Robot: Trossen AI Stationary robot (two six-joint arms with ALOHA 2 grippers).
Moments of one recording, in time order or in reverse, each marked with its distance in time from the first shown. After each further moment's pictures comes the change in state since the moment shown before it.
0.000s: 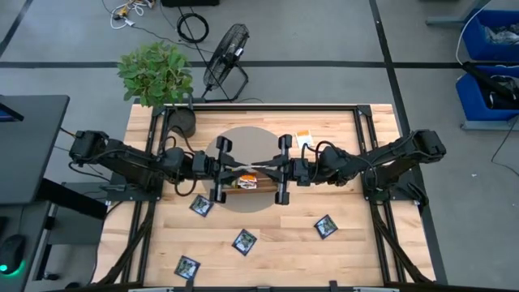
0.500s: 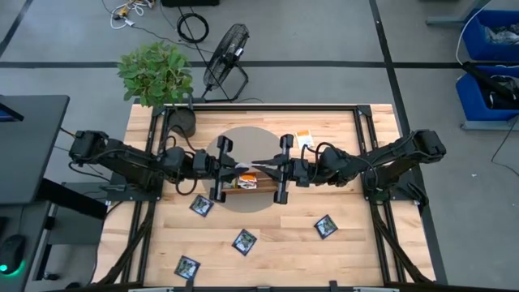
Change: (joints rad) left arm -0.005 -0.001 0.000 -0.016 -0.002 -0.044; right arm 0.001 0.000 0.000 0.002 0.052 -0.043
